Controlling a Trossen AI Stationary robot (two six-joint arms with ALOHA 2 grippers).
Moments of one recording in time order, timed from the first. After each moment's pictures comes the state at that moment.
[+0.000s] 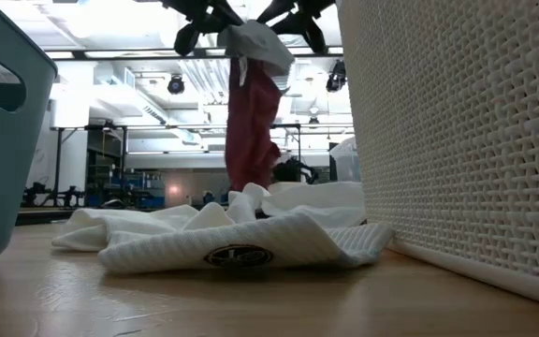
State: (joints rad) left arm 0.39 1.25 1.30 -0.28 -0.04 -0.49; right arm -0.31 1.64 1.66 -0.44 -0.12 0.39
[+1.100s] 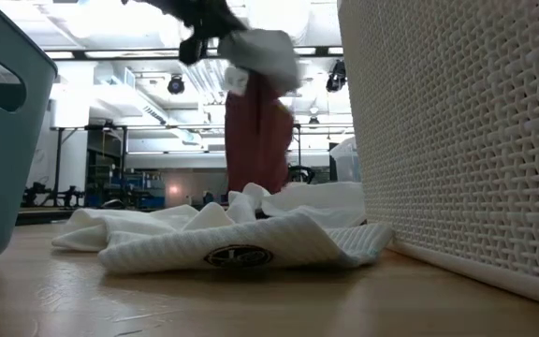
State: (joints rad) left arm 0.38 1.25 1.25 -0.31 0.17 -0.46; right arm -0.34 1.45 1.69 -0.45 -0.03 0.39
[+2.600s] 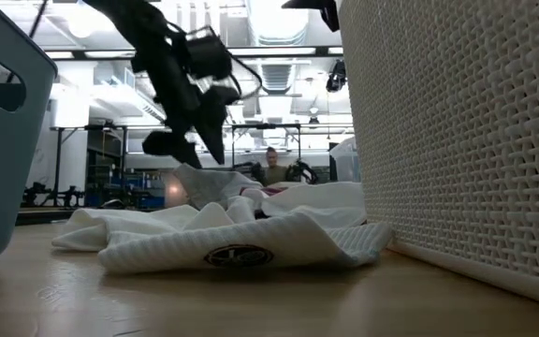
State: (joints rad) left arm 0.38 1.56 1.07 -0.59 0.18 -0.61; right arm -0.33 1.53 1.68 -0.53 -0.14 0.45
